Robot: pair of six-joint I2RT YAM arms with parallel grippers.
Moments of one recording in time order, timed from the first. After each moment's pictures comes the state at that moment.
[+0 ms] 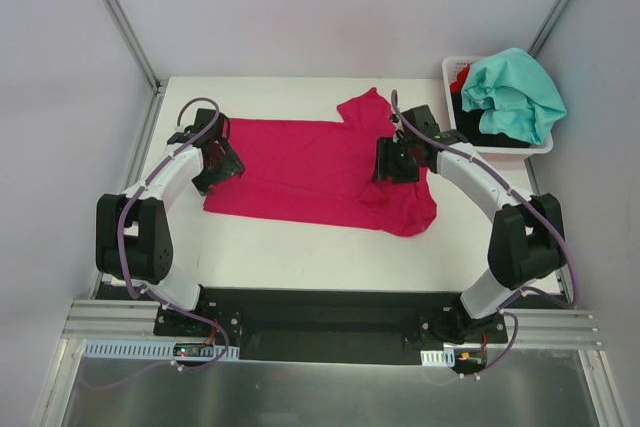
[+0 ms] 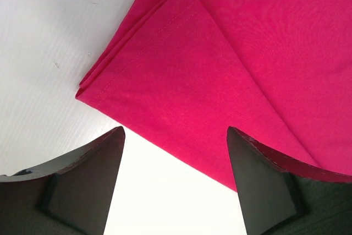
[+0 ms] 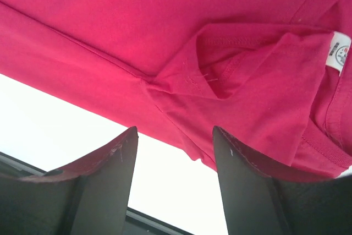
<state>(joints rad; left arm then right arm) -0.12 1.57 1.13 -0.73 -0.15 -0.71 0.39 1.62 1.26 -0.67 -0.19 0.32</state>
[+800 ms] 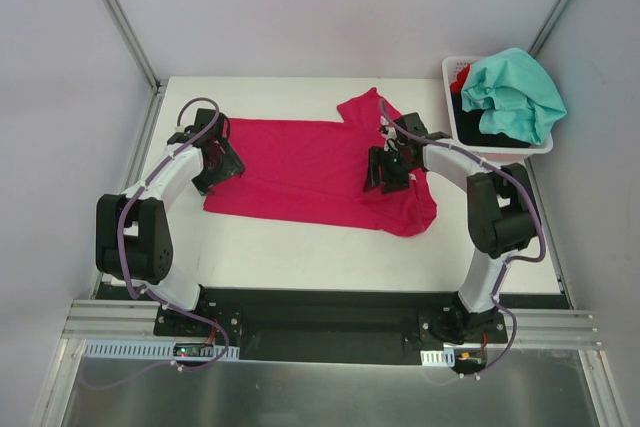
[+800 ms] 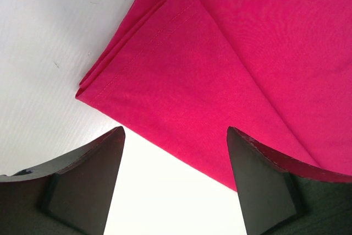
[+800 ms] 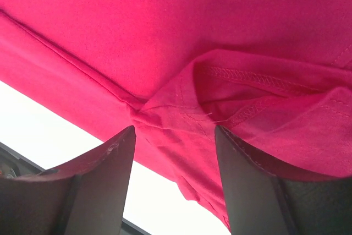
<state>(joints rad) -0.12 1.57 1.13 -0.73 -0.15 -0.71 0.35 1.85 1.24 -0.56 -0.35 0.27</state>
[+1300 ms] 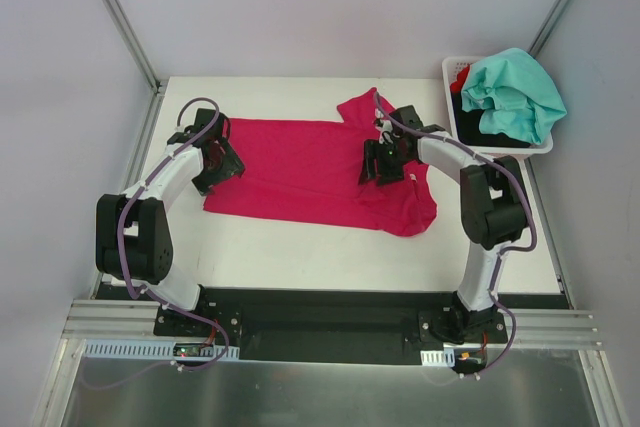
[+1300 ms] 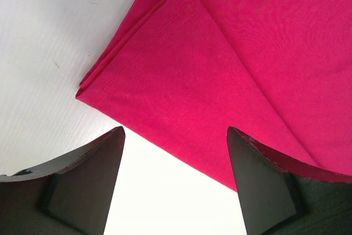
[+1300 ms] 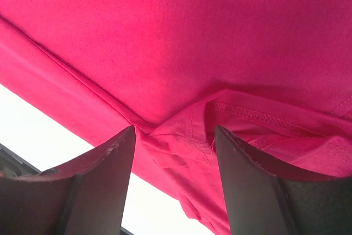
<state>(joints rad) -0.12 1.57 1.13 -0.73 -0.15 -0.71 0.35 1.92 1.35 -0.57 -0.38 0.24</state>
